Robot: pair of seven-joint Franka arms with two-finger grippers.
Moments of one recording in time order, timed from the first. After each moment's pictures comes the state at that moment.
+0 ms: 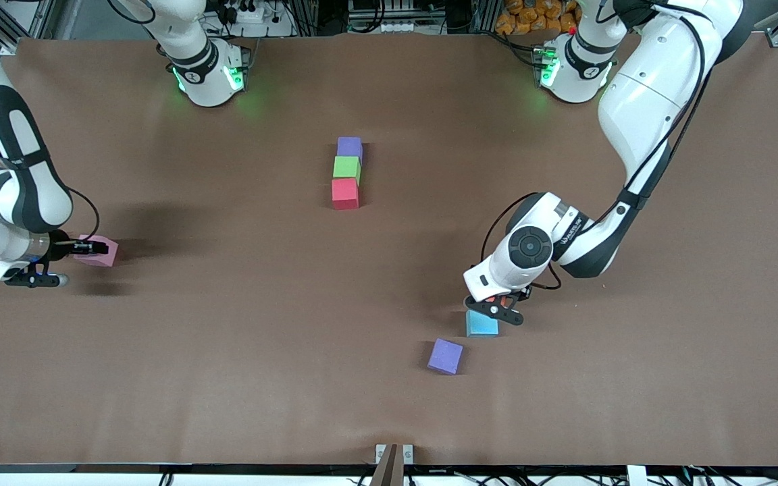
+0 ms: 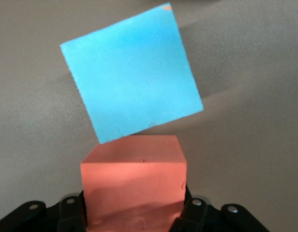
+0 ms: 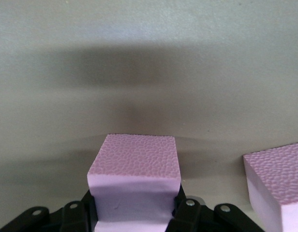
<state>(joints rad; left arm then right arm) -0.07 0.80 -0.46 -1.60 0.43 2.26 -0.35 -0.45 0.53 0.07 -1.92 -0.11 2.21 -0.27</state>
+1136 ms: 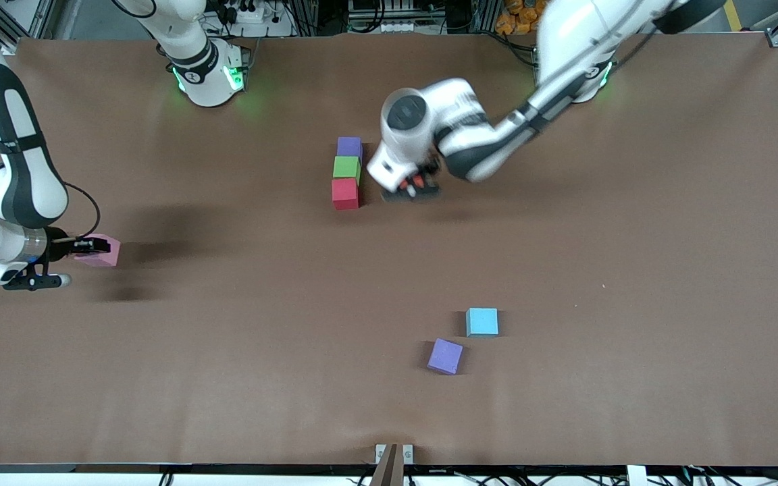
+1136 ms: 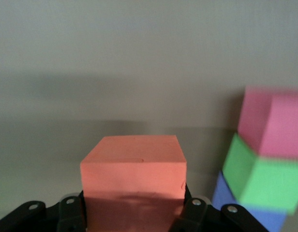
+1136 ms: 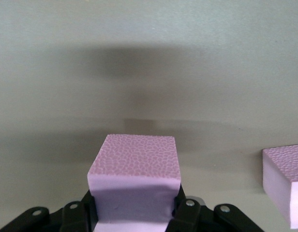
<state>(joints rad) -0.19 0.66 -0.93 -1.87 0.43 2.11 -1.41 -0.44 0.44 0.16 -1.87 -0.09 2.03 -0.29</state>
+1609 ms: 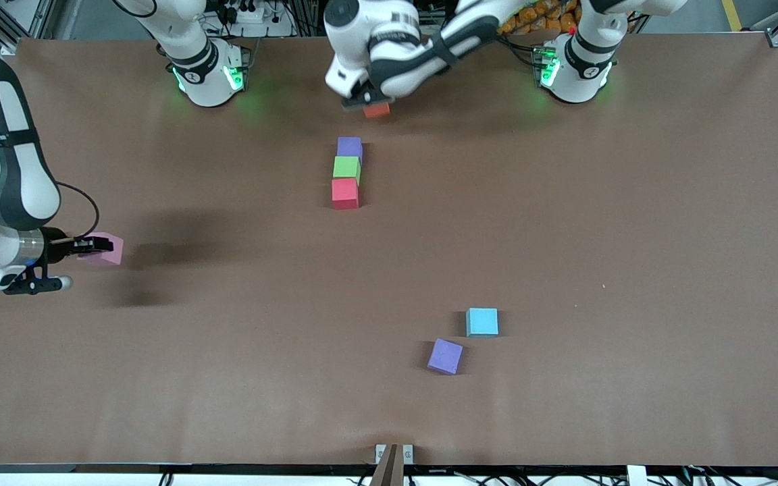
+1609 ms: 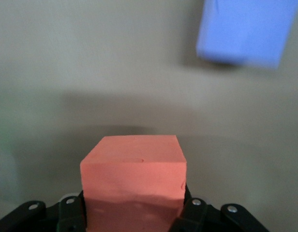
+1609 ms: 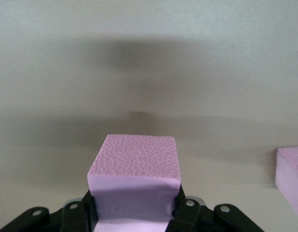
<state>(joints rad) -0.53 0.66 -0.94 -1.90 0.40 2.15 -1.74 -0.44 0.44 0.20 -1.81 -0.06 1.94 -0.28</state>
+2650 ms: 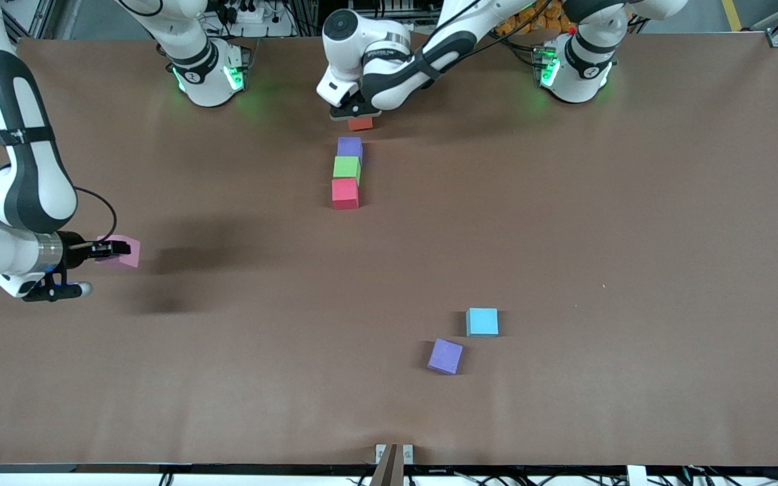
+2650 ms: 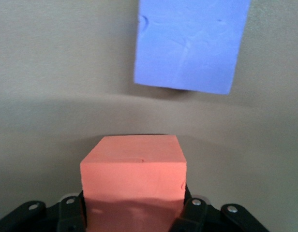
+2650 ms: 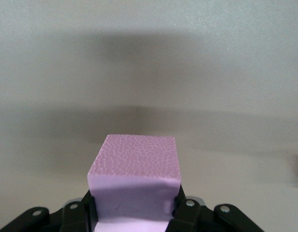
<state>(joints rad) -0.67 0.76 -0.74 -1.82 0.48 2.32 -1.70 -0.36 0.43 0.20 -1.76 -0.04 1.87 -0.21</state>
